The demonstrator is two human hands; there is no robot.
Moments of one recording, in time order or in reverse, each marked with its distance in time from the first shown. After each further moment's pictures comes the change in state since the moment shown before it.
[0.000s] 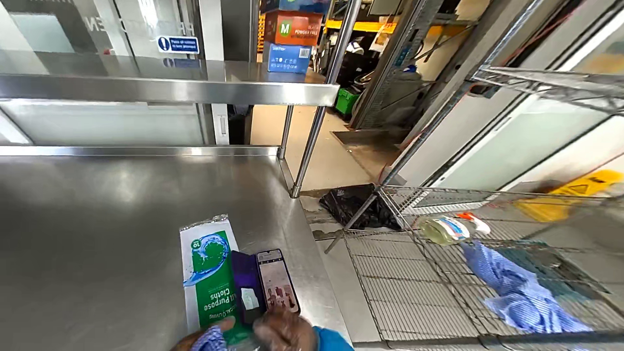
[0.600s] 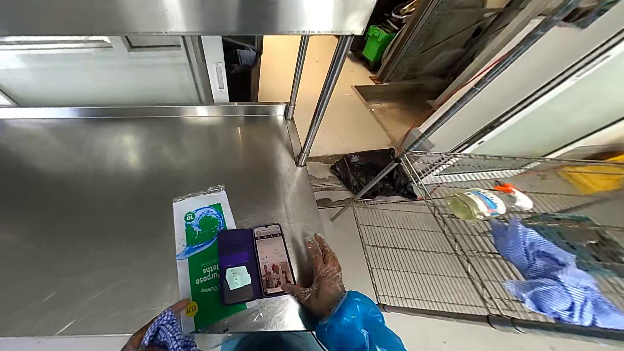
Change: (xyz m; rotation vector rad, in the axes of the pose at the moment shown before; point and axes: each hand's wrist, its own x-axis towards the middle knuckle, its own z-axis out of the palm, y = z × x) left_hand -0.056 -0.058 -0.033 -0.172 0.269 0.098; right_hand 0.009 0.101 -0.042 -0.474 0.146 0.311
